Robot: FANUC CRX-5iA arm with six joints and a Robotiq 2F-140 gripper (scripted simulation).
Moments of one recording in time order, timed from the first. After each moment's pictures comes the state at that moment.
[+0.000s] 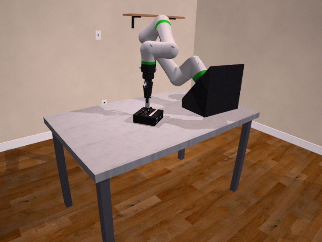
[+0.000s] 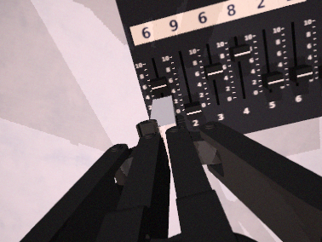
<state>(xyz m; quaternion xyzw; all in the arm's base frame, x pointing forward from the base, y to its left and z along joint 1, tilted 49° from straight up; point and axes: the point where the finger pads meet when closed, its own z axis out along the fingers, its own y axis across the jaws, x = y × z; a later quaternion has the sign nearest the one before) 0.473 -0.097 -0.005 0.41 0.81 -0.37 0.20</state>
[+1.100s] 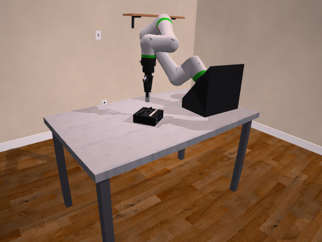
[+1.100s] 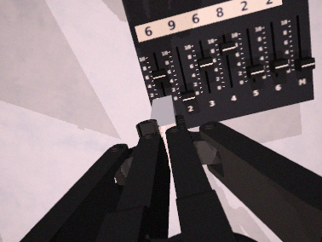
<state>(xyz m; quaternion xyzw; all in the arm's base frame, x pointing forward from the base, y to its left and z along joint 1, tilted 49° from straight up) 0.473 -0.067 0.022 0.41 0.81 -0.37 0.20</state>
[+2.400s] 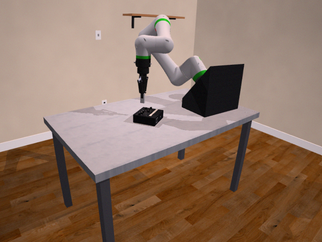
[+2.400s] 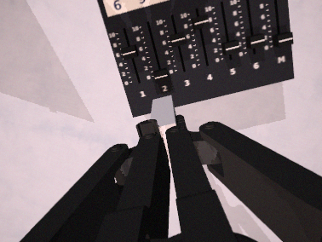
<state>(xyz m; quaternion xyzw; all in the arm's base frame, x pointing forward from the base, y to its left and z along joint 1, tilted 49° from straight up) 0.505 -0.078 0.027 0.41 0.81 -0.37 0.20</state>
